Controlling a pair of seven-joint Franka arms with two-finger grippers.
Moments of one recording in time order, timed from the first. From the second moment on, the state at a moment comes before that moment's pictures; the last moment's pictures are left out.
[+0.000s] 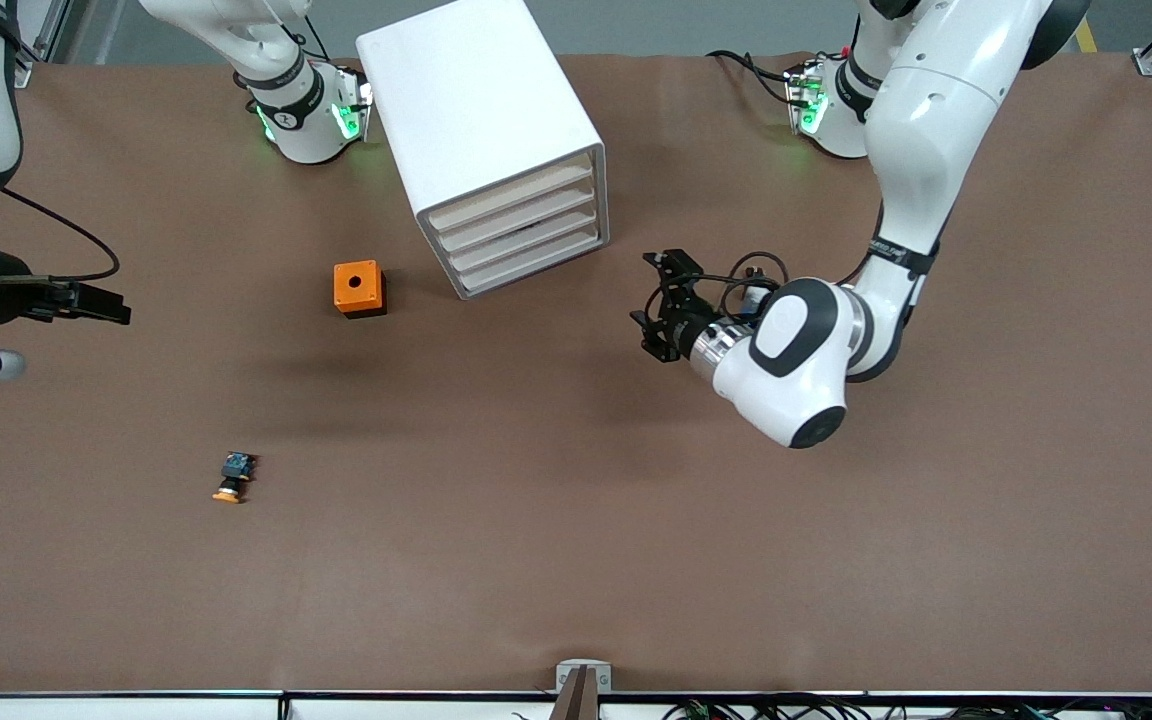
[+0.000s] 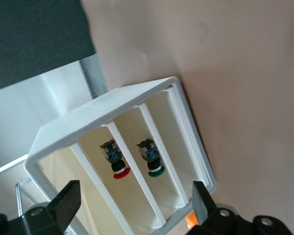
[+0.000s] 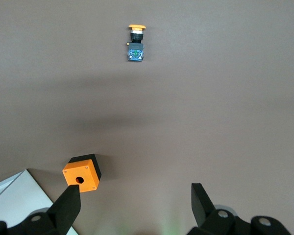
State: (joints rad) left arm -0.32 0.74 -0.20 -1.43 -0.79 1.49 -2.01; right arm 0.02 0.15 -0.10 -1.60 0.01 1.55 -0.01
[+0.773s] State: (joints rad) left arm -0.40 0.88 -0.29 -1.42 -0.87 1.46 -2.22; right arm 0.11 0.15 -0.09 -1.60 0.02 1.55 0.32
